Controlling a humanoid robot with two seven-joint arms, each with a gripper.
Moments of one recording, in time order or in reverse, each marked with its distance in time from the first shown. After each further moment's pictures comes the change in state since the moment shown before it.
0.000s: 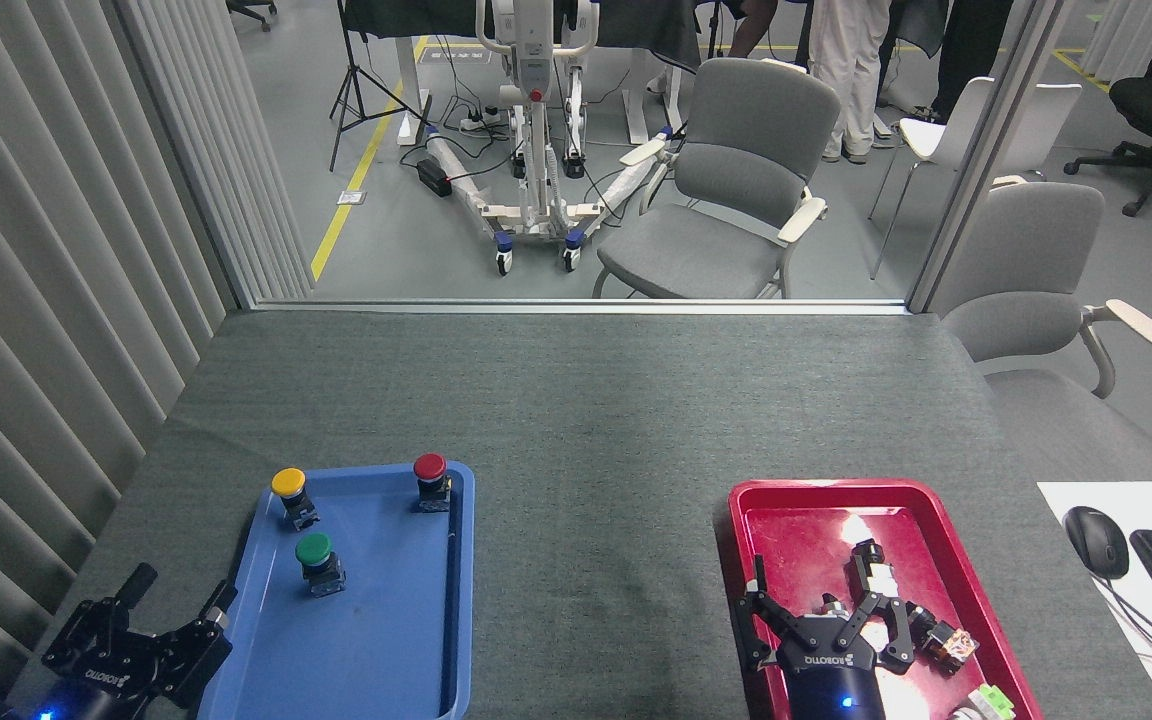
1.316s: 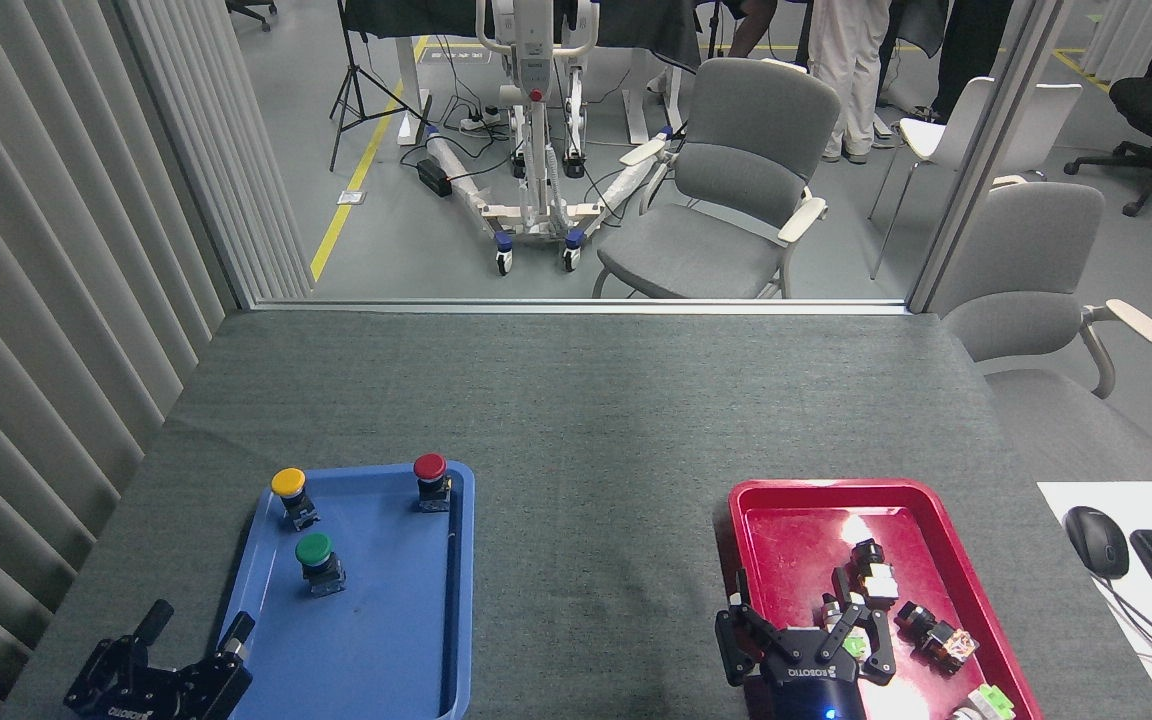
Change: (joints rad) left arm 0.057 -0.076 -0.008 -0.012 -0.033 0.060 0.032; right arm 0.010 0.010 0.029 0.024 -0.007 0.009 -0.007
